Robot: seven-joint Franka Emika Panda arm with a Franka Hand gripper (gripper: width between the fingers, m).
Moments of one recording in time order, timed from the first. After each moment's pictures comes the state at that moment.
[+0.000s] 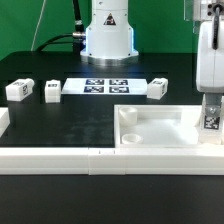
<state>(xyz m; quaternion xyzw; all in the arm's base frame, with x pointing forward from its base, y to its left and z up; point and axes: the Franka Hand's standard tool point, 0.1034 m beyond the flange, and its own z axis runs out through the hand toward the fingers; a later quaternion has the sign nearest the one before) 0.630 0.122 0.076 -0.59 0.80 -0.01 0.06</state>
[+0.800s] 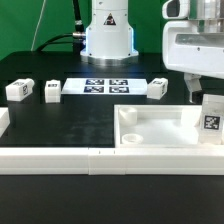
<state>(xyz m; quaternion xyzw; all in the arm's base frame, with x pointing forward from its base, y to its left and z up) 0.632 0.126 0.077 -0.87 0.48 -0.04 0.05</state>
